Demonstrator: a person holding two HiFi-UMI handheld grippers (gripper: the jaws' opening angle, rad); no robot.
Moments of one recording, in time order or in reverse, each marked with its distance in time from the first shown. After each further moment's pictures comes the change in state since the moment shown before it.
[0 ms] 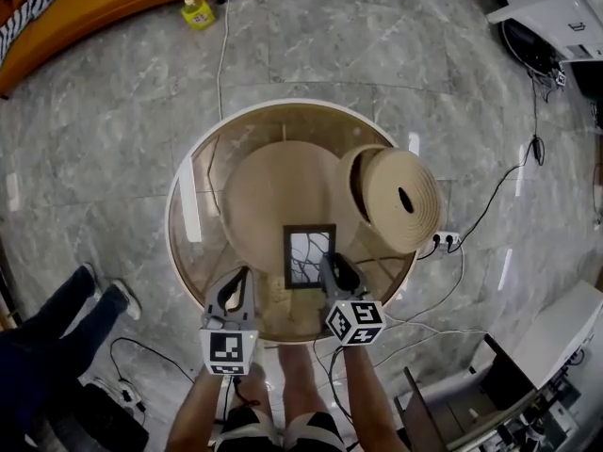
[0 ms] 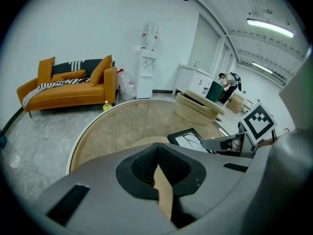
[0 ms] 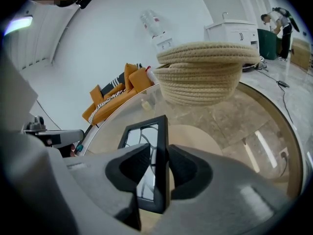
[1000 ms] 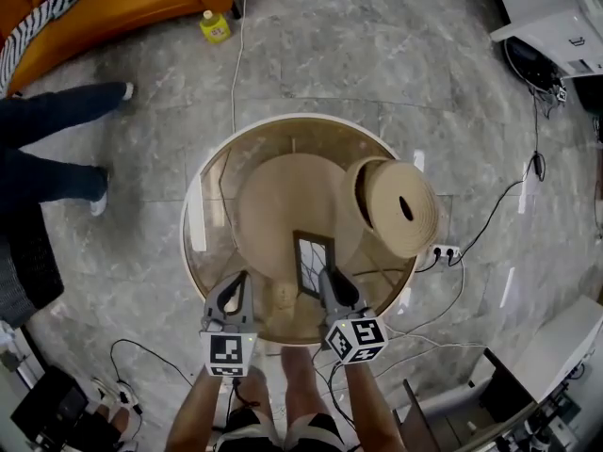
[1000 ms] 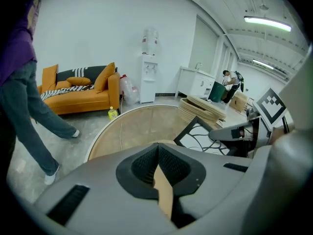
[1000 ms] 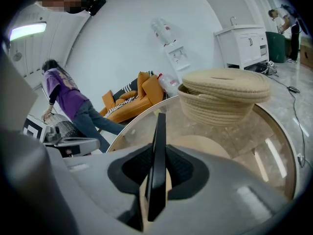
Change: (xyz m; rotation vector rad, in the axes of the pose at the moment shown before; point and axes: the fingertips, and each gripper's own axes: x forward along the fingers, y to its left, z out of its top) left arm -0.034 0.013 0.019 0.028 -0.030 0.050; right arm -0.039 0.057 0.039 -0.057 -0.066 0.103
